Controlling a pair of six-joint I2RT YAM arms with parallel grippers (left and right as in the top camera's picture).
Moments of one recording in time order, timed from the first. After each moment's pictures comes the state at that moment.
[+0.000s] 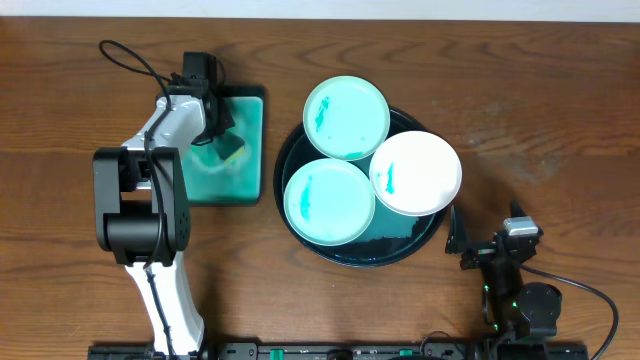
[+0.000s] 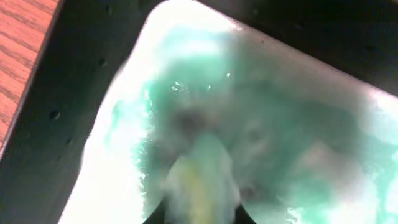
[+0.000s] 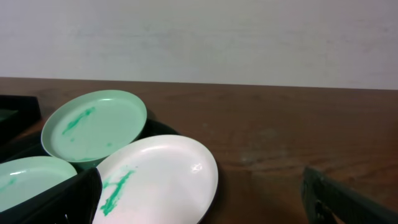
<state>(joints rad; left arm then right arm) -0.01 2.15 1.48 -0.55 -0.16 -0.43 0.00 0.02 0.01 -0.06 -0.11 0.03</state>
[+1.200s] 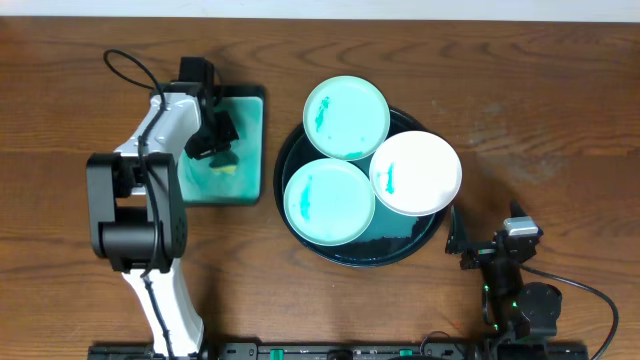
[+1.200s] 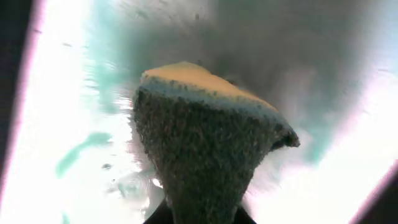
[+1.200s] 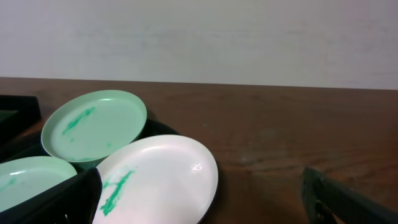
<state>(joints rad) -0.01 2.08 1.49 -0.80 0.02 -0.43 0.00 0.02 0.01 -0.06 -0.11 0.03</state>
